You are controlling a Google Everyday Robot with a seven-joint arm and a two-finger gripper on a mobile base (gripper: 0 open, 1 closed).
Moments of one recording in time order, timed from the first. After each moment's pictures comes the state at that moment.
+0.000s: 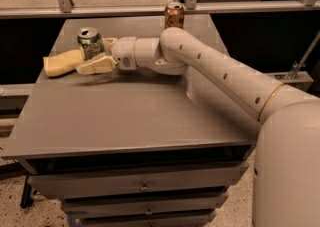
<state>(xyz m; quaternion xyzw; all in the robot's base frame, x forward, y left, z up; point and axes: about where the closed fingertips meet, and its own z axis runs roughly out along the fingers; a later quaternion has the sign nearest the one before) 0.673 0.202 0.865 -0.49 0.56 0.44 0.51</state>
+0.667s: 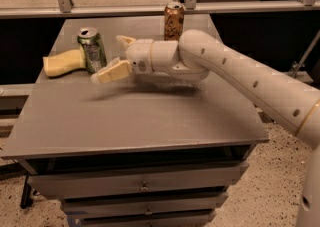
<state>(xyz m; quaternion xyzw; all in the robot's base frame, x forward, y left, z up) 0.641 0.156 0.875 -0.48 0.57 0.41 0.52</state>
